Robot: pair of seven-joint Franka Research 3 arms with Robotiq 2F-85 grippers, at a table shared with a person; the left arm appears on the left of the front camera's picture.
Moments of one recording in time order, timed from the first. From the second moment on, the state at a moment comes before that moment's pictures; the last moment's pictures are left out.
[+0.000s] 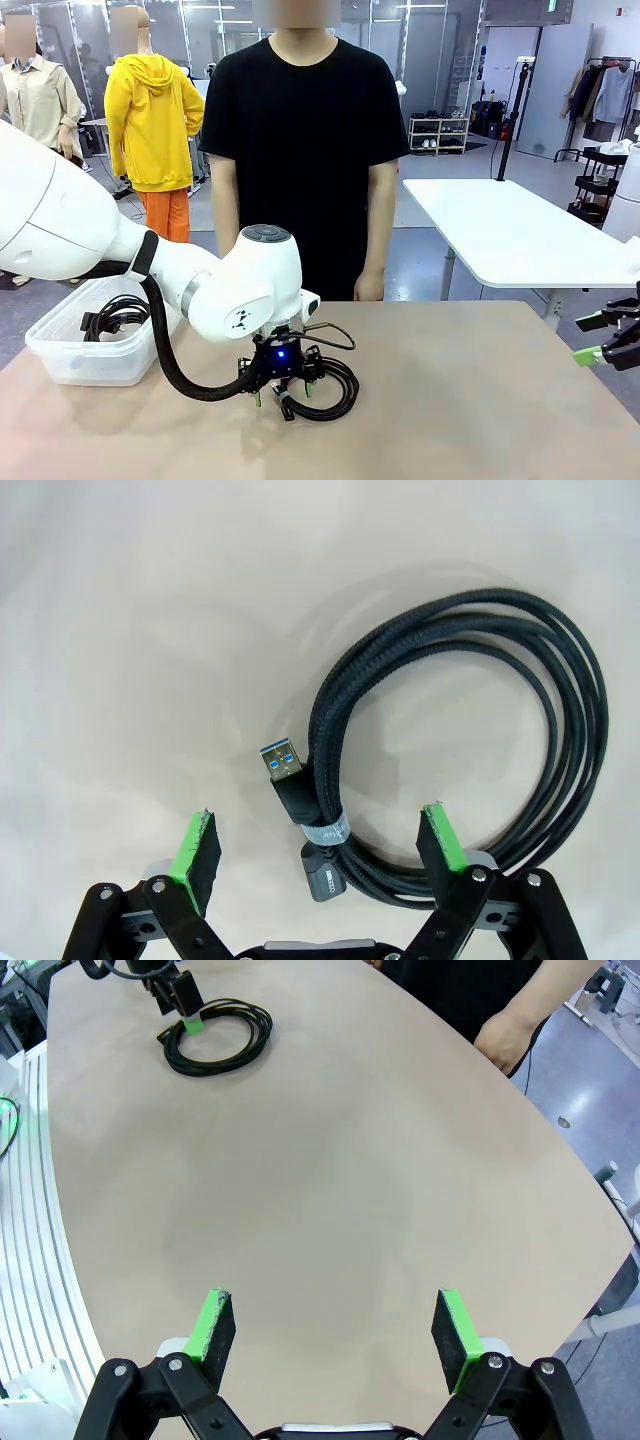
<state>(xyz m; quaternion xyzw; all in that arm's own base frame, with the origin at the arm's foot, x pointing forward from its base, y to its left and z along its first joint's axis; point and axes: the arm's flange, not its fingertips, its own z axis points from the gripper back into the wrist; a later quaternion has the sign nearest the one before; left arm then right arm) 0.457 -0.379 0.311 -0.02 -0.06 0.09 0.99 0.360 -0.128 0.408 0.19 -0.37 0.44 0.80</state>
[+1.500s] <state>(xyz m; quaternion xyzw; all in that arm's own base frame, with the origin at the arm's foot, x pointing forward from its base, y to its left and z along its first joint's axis) 0.468 -0.383 0.347 -0.02 -0.08 0.08 0.99 0.360 -0.128 0.408 0.19 -0.37 0.44 0.80</state>
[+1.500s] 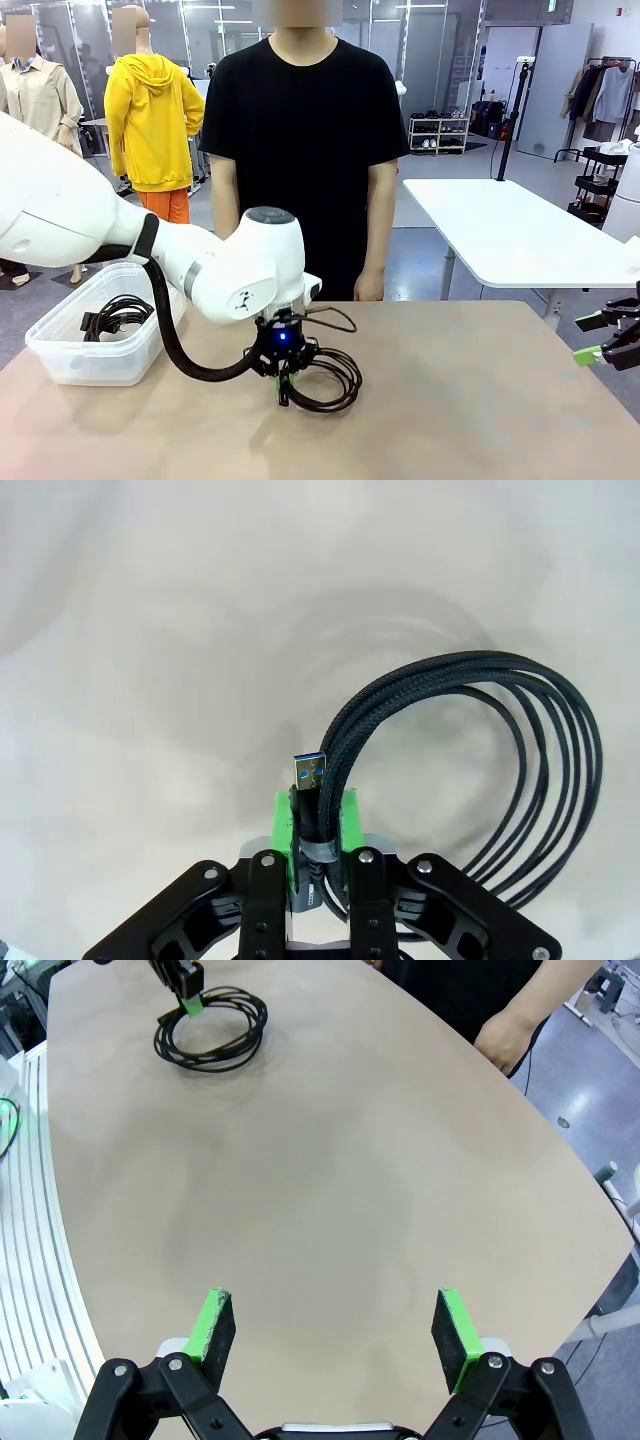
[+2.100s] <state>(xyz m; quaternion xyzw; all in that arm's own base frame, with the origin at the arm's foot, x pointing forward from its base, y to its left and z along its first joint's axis) 0.447 -0.342 0.477 -0.02 -0.16 -0.03 0.99 0.360 -0.128 0.408 0.19 -0.37 0.44 0.80</state>
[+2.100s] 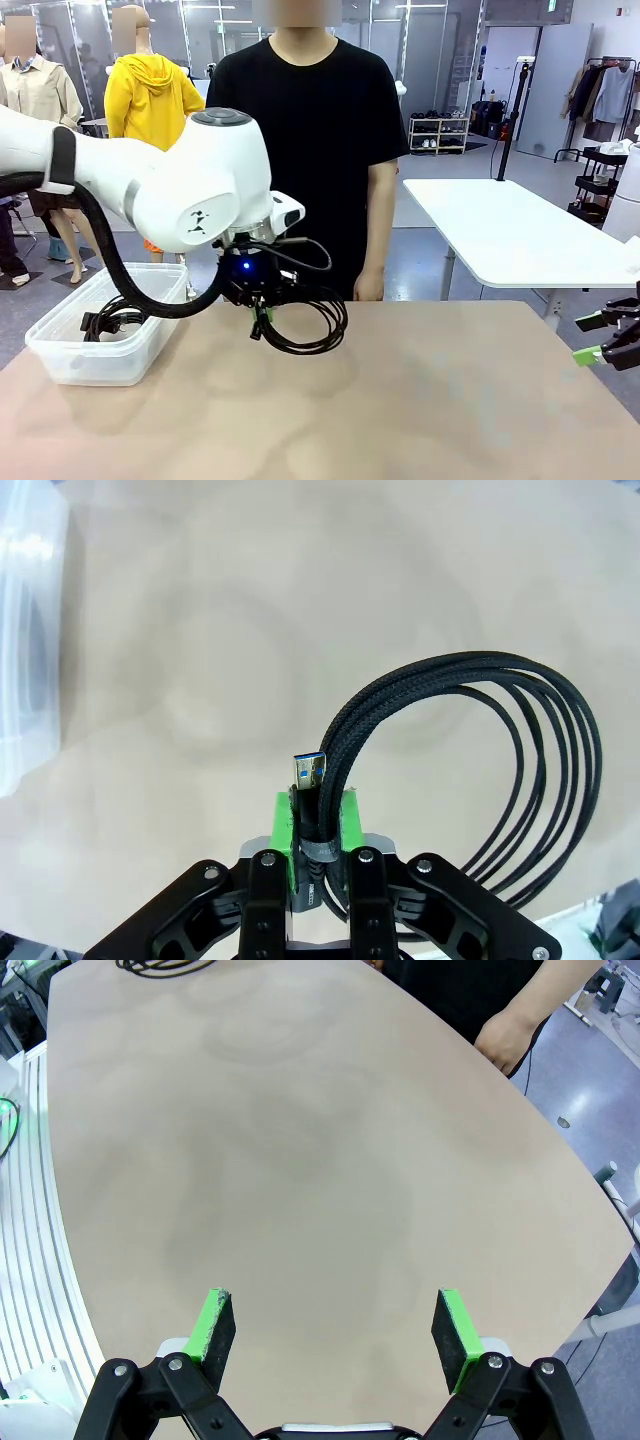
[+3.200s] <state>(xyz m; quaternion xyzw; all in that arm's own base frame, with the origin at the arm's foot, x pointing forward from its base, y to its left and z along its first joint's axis) 0.456 -0.259 0.530 0.02 -0.18 -0.09 0.98 0.360 -0.128 0.408 0.19 -0.37 0.44 0.80</state>
